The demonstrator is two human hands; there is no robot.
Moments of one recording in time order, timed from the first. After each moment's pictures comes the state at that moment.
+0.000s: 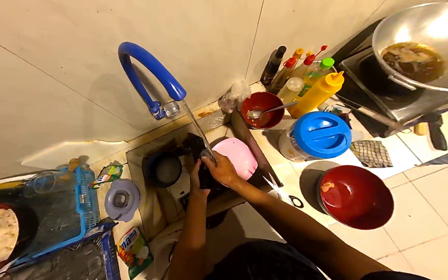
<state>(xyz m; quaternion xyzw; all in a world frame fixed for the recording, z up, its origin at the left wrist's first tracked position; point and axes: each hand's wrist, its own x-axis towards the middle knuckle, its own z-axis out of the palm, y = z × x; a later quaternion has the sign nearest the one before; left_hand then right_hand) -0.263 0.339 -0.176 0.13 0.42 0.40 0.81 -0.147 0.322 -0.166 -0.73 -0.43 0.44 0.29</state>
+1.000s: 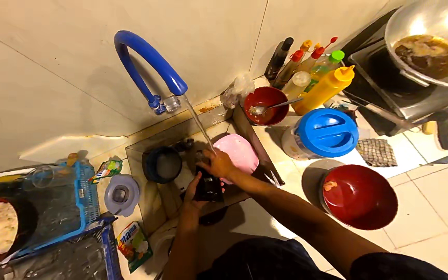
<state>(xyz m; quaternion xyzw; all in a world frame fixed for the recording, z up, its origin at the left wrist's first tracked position) -0.313 0.310 -0.182 0.08 0.38 0.24 0.89 -0.142 0.343 -0.195 -0.68 -0.61 0.38 0.18</state>
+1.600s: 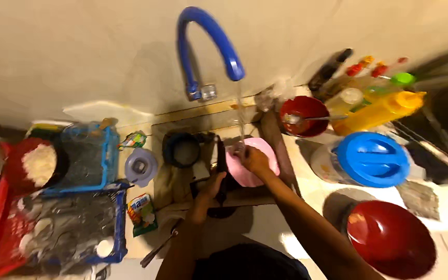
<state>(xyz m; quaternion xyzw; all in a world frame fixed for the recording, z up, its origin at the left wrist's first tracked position) -0.315 0.304 -0.150 0.35 0.56 0.12 0.74 -0.105 0.335 -0.203 -0.77 -0.50 0.38 0.08</state>
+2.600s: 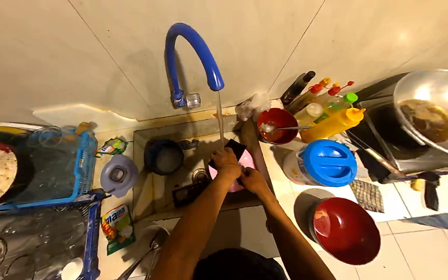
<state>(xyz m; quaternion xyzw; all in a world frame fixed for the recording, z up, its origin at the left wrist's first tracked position) -0.161 0.355 -0.133 0.74 0.58 -0.18 0.29 -0.067 0.272 -0.190 -0.79 -0.37 0.47 0.11</state>
